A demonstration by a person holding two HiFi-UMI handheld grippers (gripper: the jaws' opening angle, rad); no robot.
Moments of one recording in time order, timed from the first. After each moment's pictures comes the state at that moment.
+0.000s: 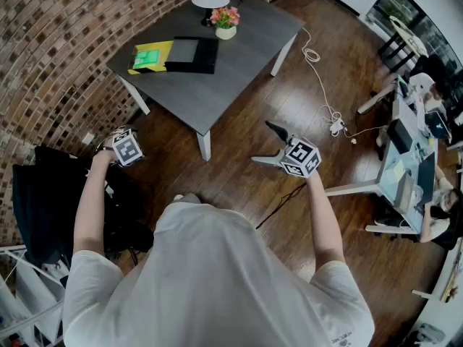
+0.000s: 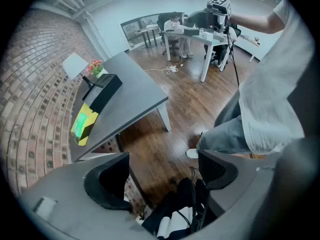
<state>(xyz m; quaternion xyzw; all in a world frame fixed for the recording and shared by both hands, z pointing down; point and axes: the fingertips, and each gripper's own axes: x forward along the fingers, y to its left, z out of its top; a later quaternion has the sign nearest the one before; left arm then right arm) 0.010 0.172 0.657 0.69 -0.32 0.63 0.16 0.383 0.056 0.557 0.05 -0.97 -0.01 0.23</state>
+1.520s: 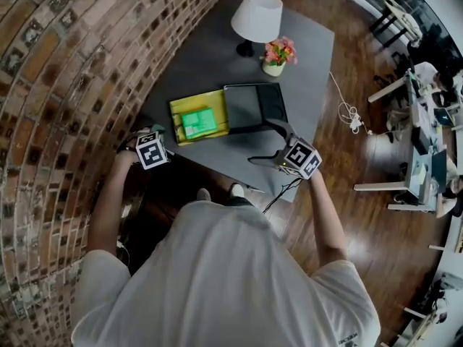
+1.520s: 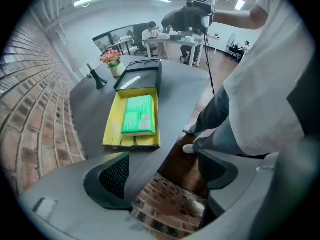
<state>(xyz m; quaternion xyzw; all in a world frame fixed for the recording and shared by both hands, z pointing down) -0.324 -0.163 0.670 0.78 -0.15 0.61 0.05 -0.057 -0.184 0.549 0.12 -0.95 -0.01 0.27</state>
